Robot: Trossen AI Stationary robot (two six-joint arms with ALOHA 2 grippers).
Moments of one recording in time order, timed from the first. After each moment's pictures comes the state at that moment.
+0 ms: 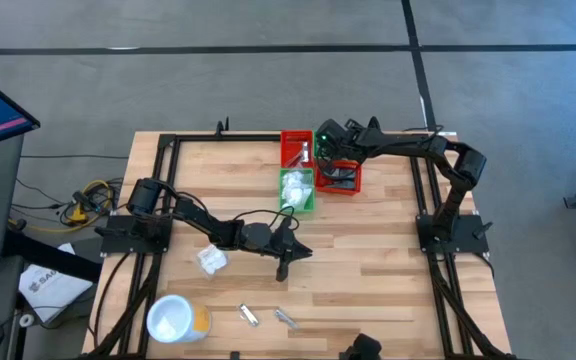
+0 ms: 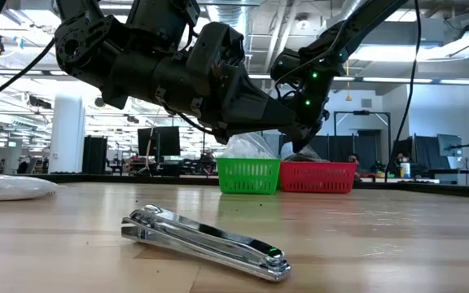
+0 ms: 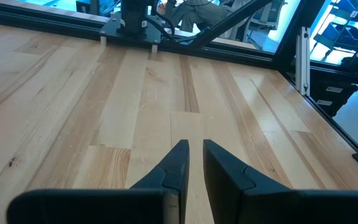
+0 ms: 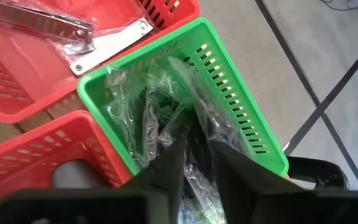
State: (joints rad) left arm -0.18 1.96 0.81 0.91 -0.09 -0.21; right arm -0.52 1.79 1.22 -0.50 0.44 -0.09
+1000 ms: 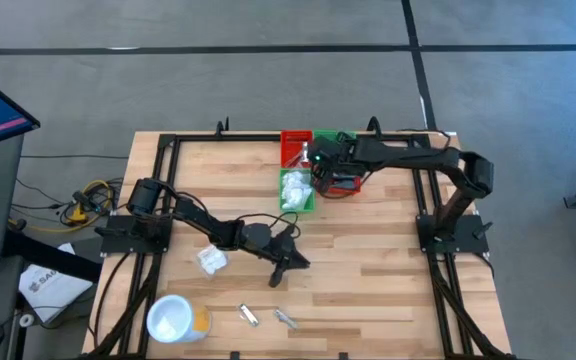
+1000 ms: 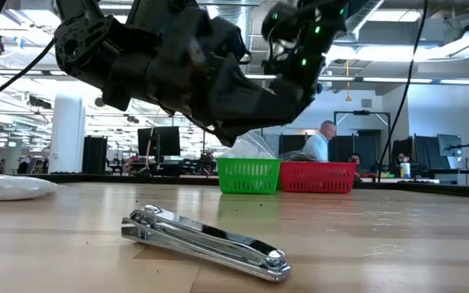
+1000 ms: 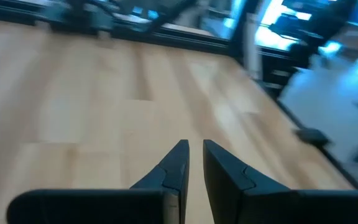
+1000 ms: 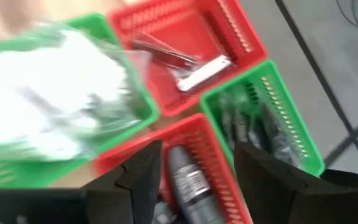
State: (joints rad) left arm -0.19 1.96 0.81 0.91 0.10 -0.21; right arm -0.29 1.70 1.34 -0.71 0.41 0.06
